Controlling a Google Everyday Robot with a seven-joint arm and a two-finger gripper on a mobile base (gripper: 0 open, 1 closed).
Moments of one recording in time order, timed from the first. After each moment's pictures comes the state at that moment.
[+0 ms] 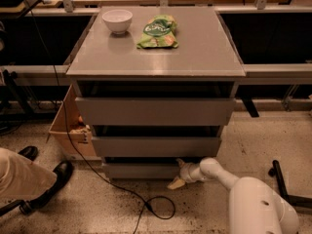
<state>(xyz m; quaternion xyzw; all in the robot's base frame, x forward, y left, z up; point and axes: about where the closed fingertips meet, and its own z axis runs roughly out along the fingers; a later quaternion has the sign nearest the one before) 0.686 -0.113 0.187 -0.55 0.74 0.17 0.35</state>
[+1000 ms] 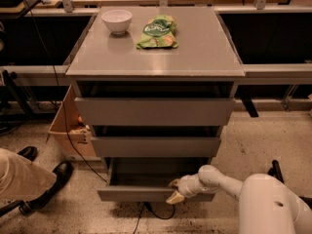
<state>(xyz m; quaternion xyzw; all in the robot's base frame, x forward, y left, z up) 0.600 -0.087 0.192 -0.60 0.72 0.22 0.28</state>
